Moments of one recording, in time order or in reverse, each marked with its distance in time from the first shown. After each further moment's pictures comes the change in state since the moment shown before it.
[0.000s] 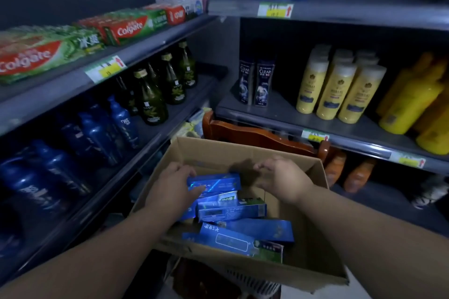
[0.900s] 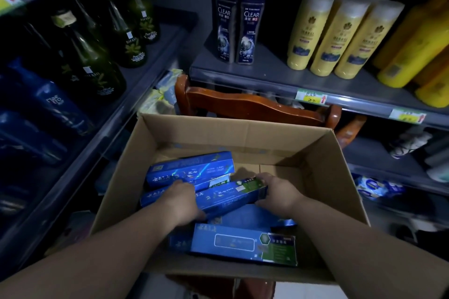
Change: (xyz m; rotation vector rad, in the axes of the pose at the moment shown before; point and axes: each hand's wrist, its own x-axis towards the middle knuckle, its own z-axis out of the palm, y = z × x) left_hand 0.064 -0.027 0.104 0.303 -0.633 -0.010; right_hand 0.027 0.049 0.110 0.195 -0.303 0.439
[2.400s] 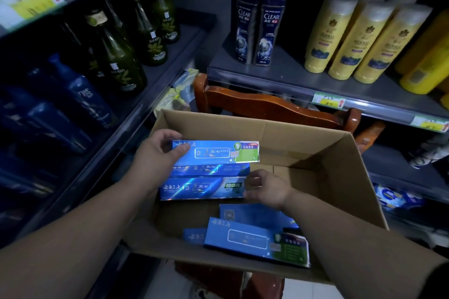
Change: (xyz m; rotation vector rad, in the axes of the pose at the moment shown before) left_hand -0.016 -0.049 -0.053 -1.194 0.566 0.131; right_hand 0.022 -0.035 0.021 0.252 -0.067 -0.046
